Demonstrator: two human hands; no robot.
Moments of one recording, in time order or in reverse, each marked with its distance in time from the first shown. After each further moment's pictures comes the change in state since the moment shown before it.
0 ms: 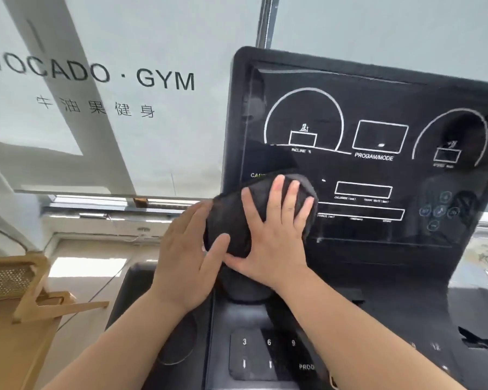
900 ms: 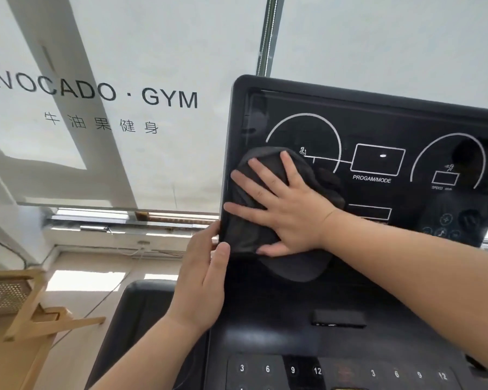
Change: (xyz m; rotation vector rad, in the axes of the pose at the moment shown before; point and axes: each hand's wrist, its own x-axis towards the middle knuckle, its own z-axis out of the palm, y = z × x) left_hand 0.003 0.017 0.023 -0.514 0.059 -0.154; right_hand 0.093 0.075 -0.053 -0.379 0.031 -0.820
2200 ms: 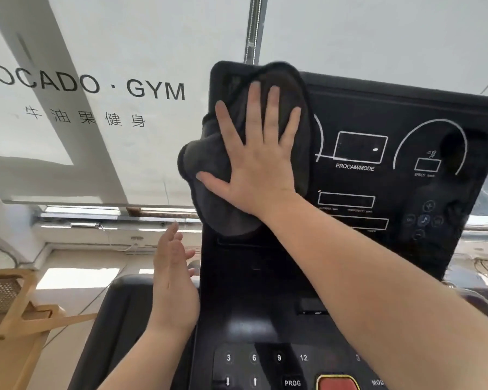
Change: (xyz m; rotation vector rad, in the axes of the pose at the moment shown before) left_hand -0.019 0.000 0.009 -0.247 0.221 -0.286; right_hand 0.058 -0.007 -0.026 0.150 0.061 0.762
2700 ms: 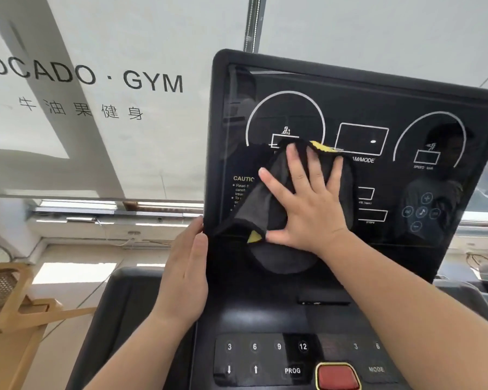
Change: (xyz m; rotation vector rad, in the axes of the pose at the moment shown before) left_hand 0.007 -0.011 -0.005 0.218 -0.199 0.094; right_hand -0.096 0.066 0.027 -0.057 -0.048 -0.147
